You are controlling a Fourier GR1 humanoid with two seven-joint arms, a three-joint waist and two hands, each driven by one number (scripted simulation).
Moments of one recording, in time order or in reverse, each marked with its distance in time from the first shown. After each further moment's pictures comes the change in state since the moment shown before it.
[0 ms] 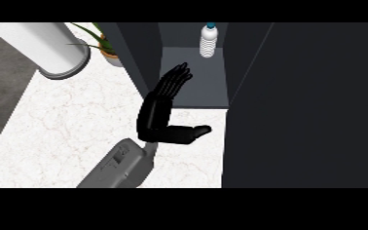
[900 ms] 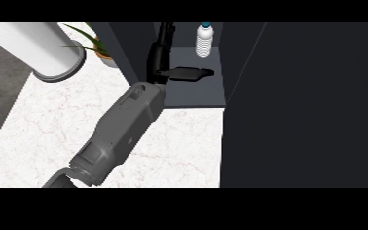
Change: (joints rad) left arm -0.533 -0.078 0.243 0.732 0.002 0.092 -0.100; right arm -0.040 0.026 -0.065 0.034 -0.060 -0.004 0.013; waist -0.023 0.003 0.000
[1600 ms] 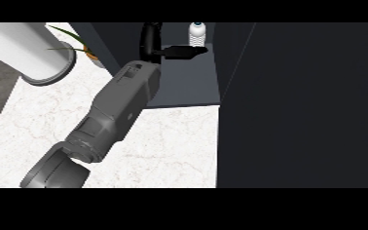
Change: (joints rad) left arm -0.229 0.025 0.118 0.301 -0.057 0.049 -0.038; right arm 0.005 -0.038 -0.063 0.003 -0.005 0.041 -0.053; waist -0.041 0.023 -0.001
